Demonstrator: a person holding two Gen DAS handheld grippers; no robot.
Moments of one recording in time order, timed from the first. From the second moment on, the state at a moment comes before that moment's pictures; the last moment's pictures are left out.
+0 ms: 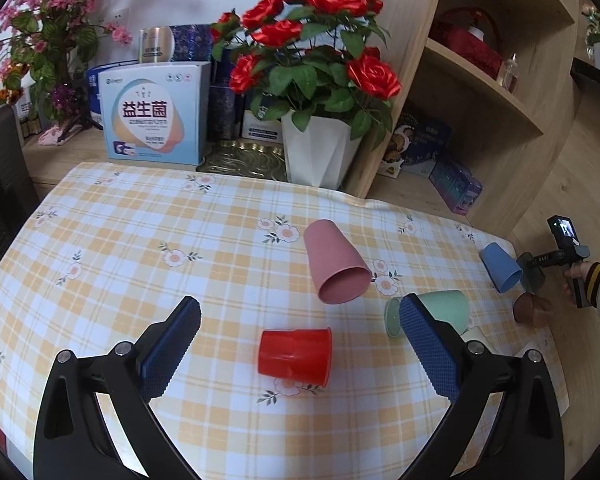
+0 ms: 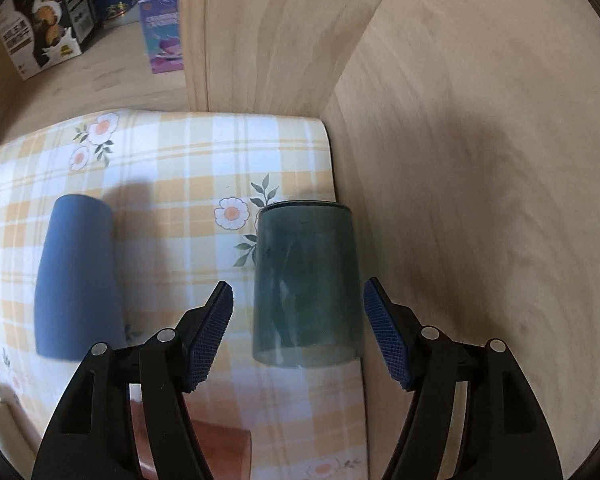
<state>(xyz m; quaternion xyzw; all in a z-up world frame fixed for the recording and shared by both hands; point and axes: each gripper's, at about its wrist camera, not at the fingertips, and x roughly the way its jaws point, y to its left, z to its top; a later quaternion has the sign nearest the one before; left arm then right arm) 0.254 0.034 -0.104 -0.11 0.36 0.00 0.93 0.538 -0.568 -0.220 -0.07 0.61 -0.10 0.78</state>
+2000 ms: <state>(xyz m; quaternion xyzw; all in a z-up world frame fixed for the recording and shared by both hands) 0.132 0.099 -0.109 -0.10 0.37 0.05 0.92 0.243 -0.136 -0.197 0.03 0.56 0.20 0.80</state>
